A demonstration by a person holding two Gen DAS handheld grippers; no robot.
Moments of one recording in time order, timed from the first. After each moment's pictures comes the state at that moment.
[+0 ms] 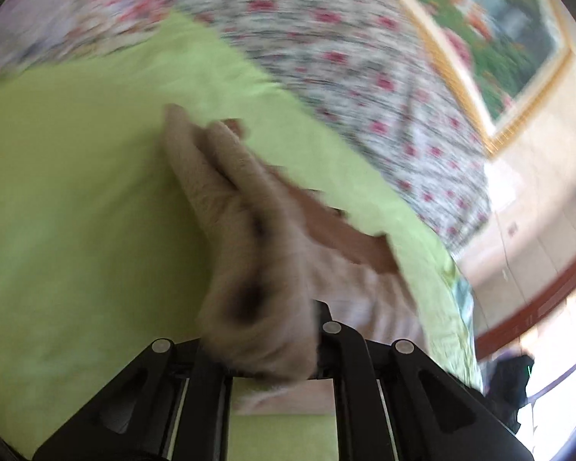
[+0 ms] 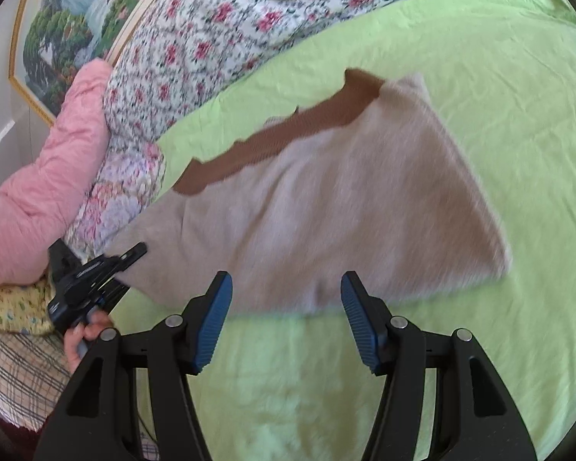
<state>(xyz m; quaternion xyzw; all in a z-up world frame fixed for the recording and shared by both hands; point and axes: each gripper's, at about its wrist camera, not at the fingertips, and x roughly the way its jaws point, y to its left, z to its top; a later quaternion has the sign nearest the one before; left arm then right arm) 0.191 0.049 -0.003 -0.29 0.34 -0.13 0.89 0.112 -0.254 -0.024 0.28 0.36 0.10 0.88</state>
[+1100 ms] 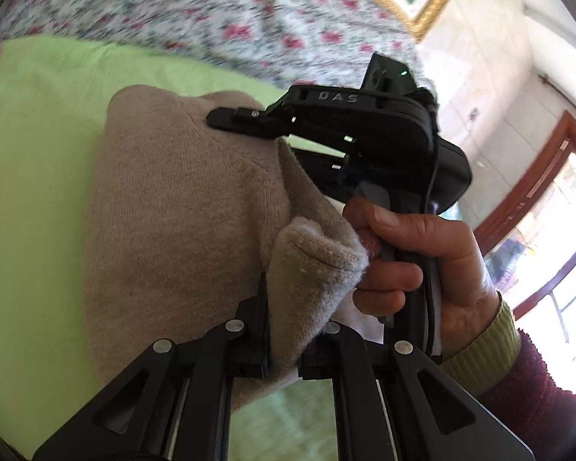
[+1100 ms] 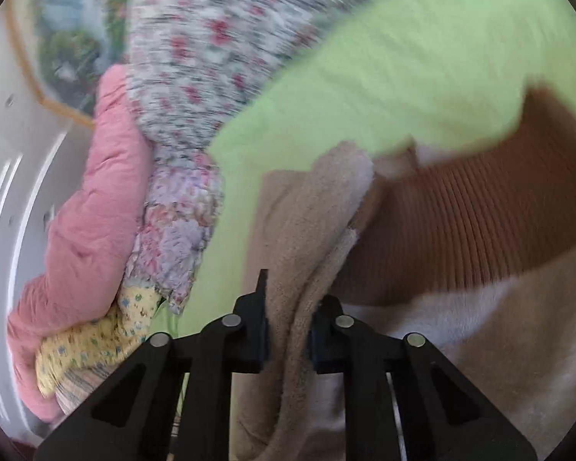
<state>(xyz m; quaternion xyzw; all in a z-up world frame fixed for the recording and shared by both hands) 0.231 -0.127 0.011 -0.15 0.38 -0.26 0.87 0.308 -0.237 0.006 0.32 0.38 0.29 0.82</state>
